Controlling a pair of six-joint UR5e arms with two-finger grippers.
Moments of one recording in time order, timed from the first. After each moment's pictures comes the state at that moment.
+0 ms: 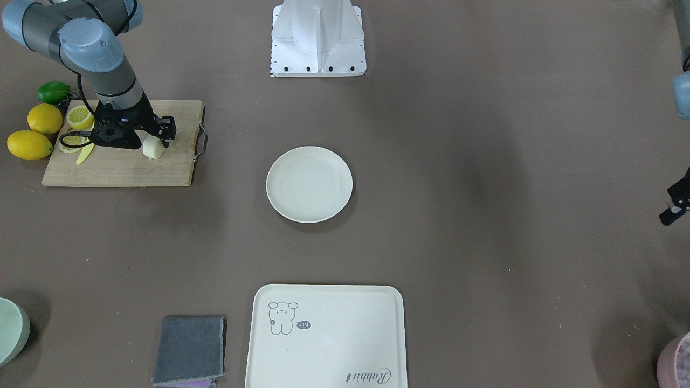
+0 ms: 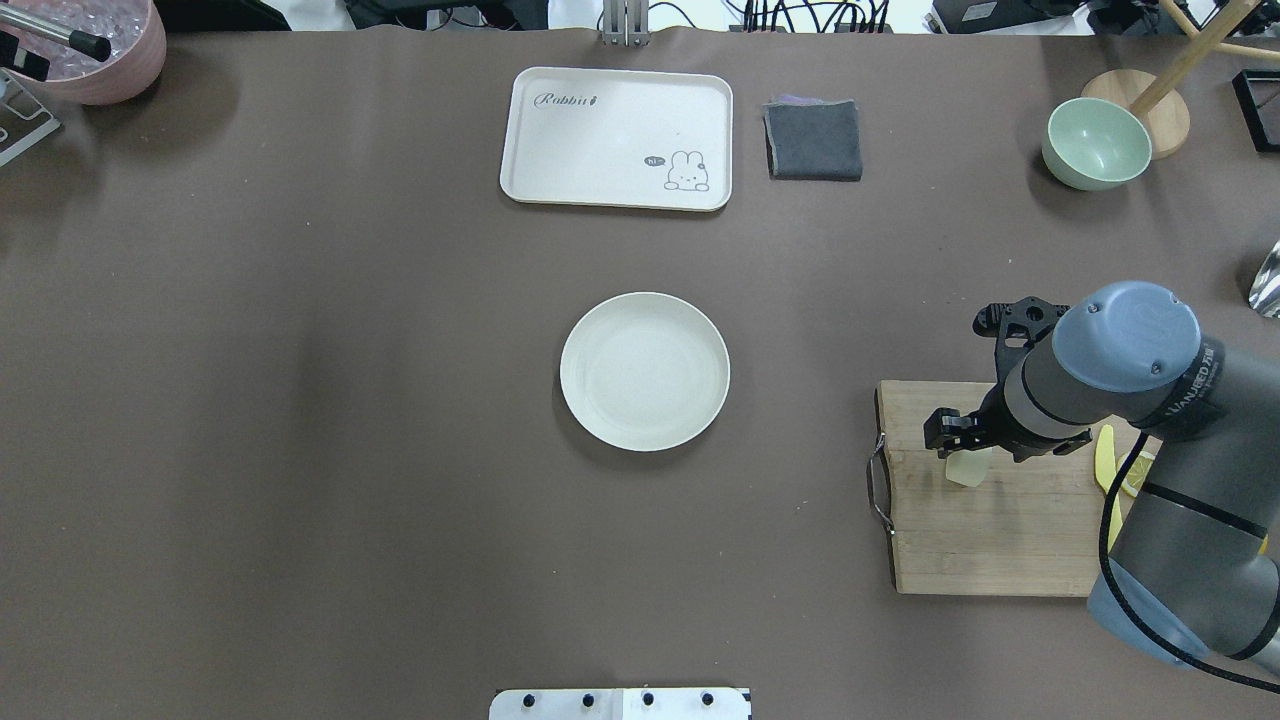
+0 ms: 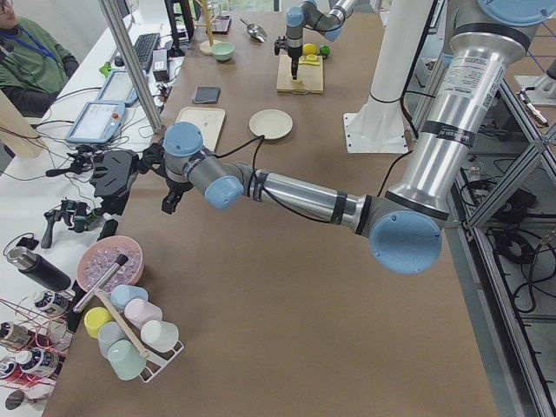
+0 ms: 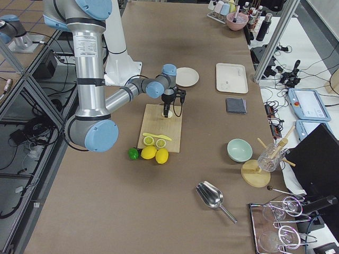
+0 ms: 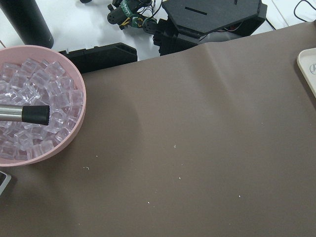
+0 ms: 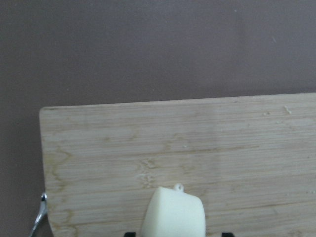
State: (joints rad) left arm -1.39 -1.88 -1.50 -2.09 -2.38 -0.35; right arm 0.60 -1.52 1.97 -1.48 1.96 1.16
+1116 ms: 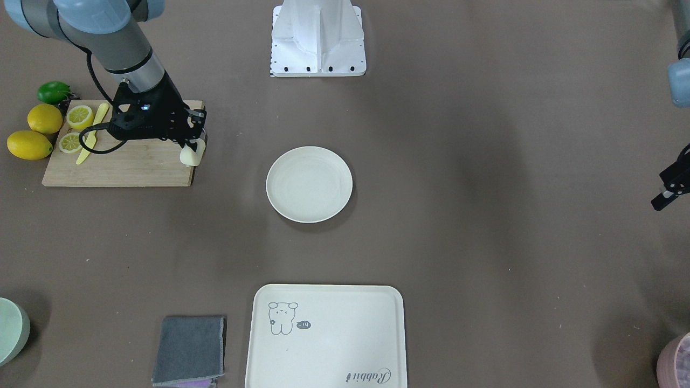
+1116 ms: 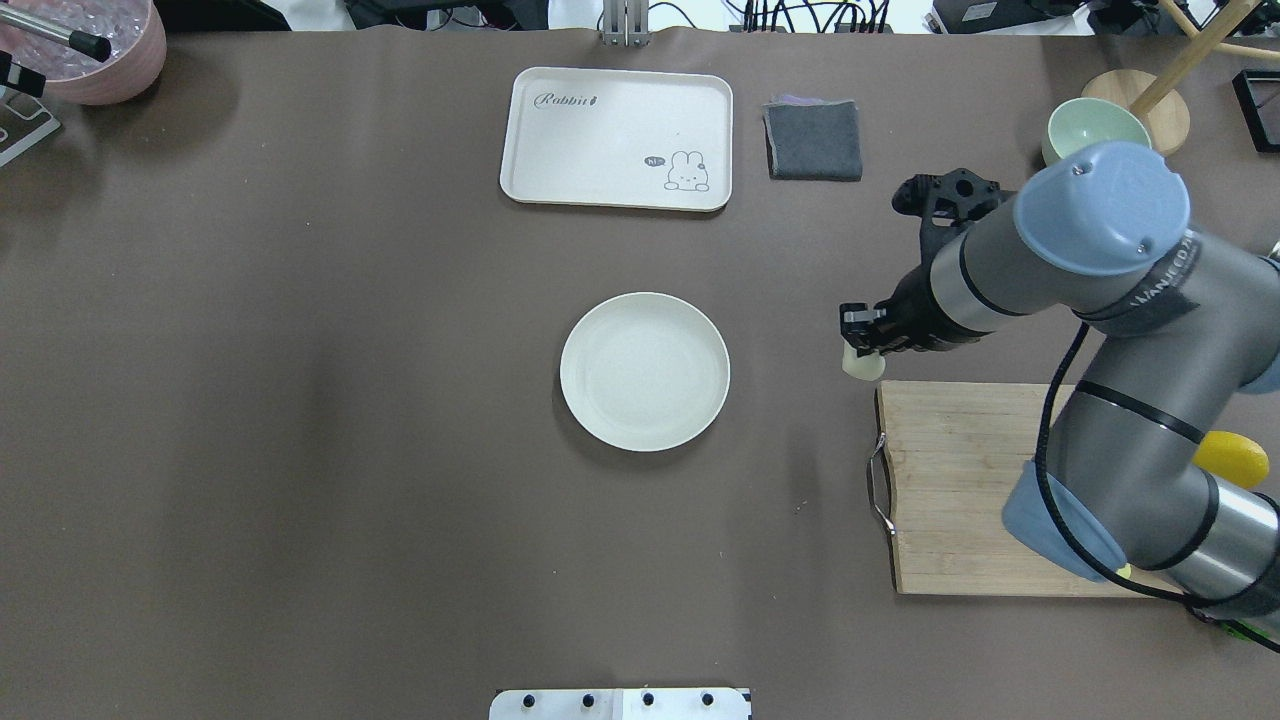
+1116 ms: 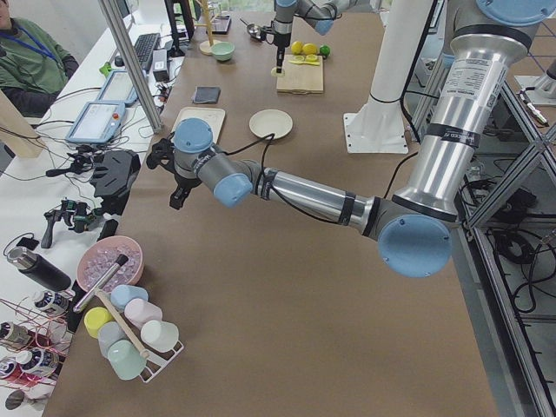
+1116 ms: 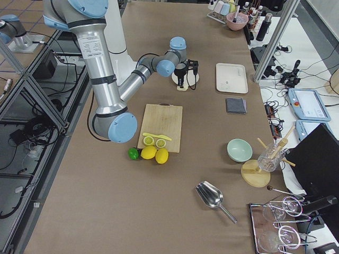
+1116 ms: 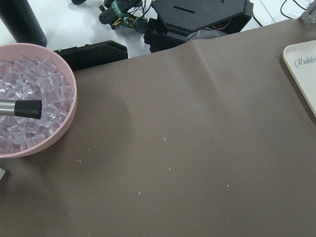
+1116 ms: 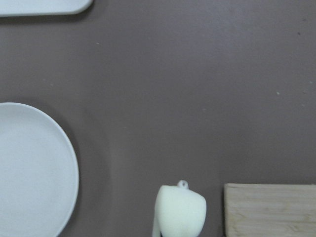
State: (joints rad) left arm -1.39 -1.85 -1.55 -2.08 -2.40 -0.36; right arm 0.70 -1.23 1.99 -1.50 1.98 1.13
